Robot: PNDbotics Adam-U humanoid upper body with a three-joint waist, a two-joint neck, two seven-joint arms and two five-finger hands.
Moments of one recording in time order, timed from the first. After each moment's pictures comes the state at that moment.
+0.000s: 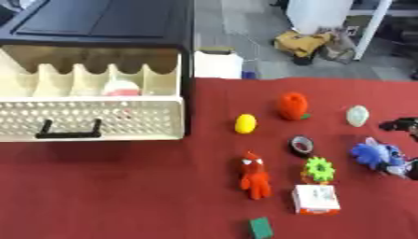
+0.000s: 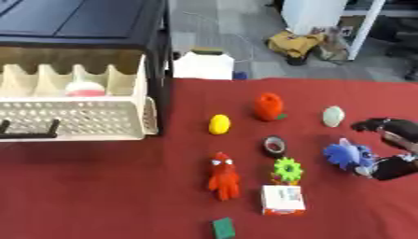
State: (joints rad) left arm -0.62 0.51 -0.10 -1.99 -0.09 0.08 0.44; right arm -0.30 -1.06 0.03 -1.42 0.53 -0.05 0.31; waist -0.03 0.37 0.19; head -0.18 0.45
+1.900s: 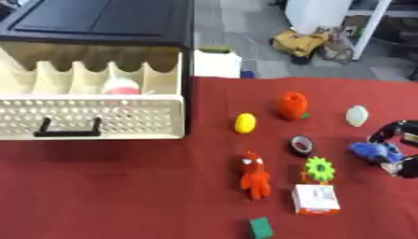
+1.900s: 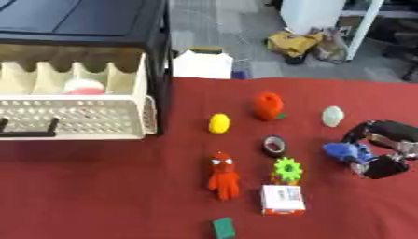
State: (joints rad) left arm -0.62 0.51 -0.10 -1.99 -0.07 0.07 0.45; right arm -0.36 -1.06 0.06 -1.40 0.56 -0.07 0.42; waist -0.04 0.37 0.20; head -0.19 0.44
